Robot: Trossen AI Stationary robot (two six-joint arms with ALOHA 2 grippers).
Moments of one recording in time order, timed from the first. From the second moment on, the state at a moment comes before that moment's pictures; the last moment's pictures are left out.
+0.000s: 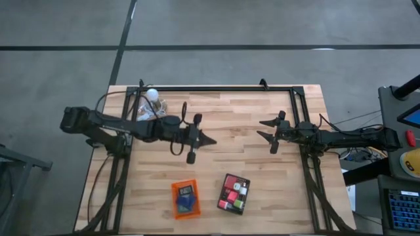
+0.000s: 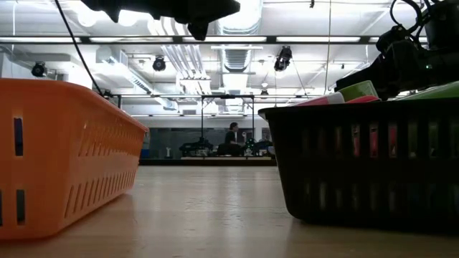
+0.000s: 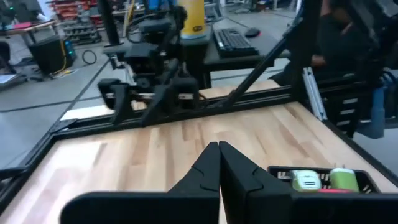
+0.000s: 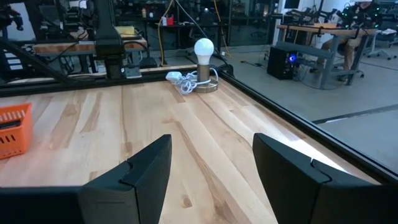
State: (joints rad) left arm -0.05 1.41 0.86 0.34 0.09 0.13; right arm -0.11 0.51 0.01 0.42 0.21 0.05
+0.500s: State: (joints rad) left arm -0.06 1.20 0.82 0.15 0.16 0.16; right arm -0.11 0.51 0.01 0.41 0.21 0.05
